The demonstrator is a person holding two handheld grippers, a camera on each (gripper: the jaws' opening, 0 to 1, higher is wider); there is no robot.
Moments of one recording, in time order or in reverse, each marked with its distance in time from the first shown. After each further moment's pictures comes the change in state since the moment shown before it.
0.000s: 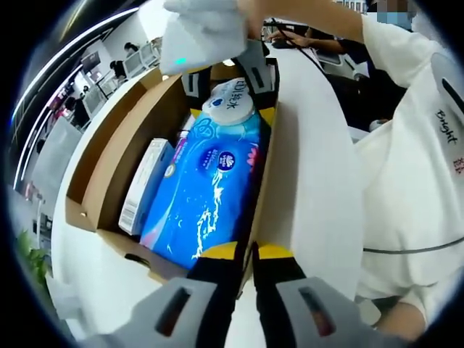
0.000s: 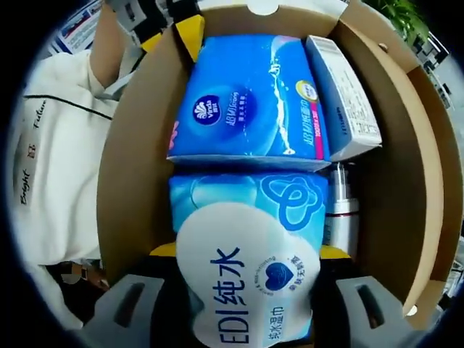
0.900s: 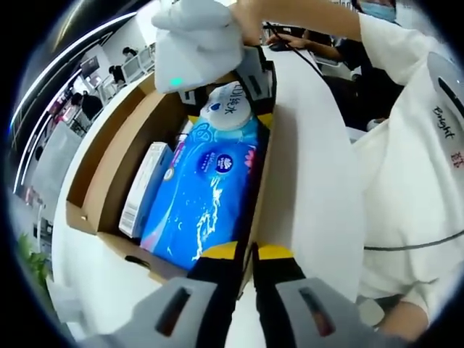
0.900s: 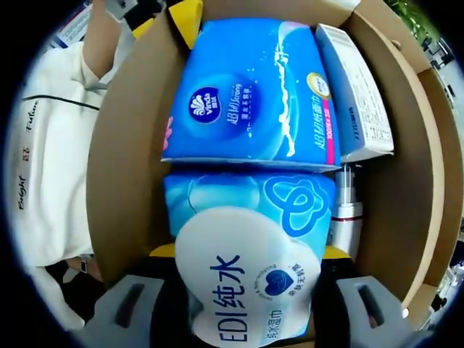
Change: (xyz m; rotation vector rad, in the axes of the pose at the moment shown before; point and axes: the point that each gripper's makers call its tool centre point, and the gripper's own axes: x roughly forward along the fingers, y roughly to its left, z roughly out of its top) left arm 0.000 -0.001 0.000 0.017 -0.021 -0.002; right arm 0.002 0.007 -0.003 -0.016 0.081 -0.026
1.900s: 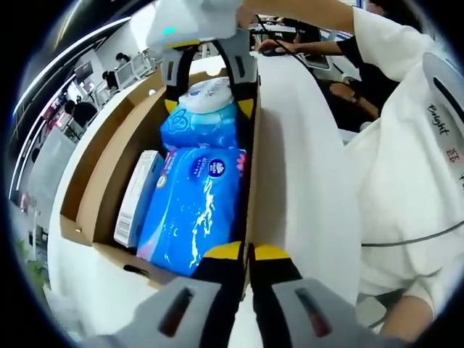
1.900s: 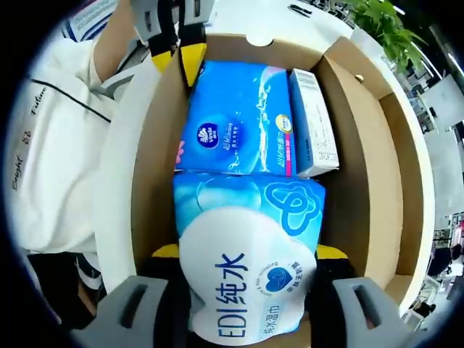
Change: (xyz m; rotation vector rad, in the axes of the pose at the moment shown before) left arm 0.001 -0.001 0.002 0.031 -0.042 -0.053; right arm -0.039 -0.029 0.014 -0.055 -0.141 -0.139
